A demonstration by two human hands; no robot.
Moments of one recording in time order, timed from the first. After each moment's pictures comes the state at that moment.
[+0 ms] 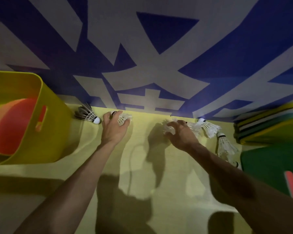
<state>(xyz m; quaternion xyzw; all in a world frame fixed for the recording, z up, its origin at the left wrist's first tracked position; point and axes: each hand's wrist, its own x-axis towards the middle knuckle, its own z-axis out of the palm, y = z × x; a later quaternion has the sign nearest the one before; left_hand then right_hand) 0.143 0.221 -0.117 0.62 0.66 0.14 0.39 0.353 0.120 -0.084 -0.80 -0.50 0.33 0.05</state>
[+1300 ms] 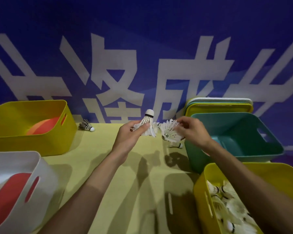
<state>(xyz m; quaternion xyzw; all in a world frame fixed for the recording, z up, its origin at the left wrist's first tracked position) 0.187 -0.068 0.124 0.61 0.44 0.31 0.58 0.401 -0.143 0.122 -0.74 -0.51 0.21 0.38</state>
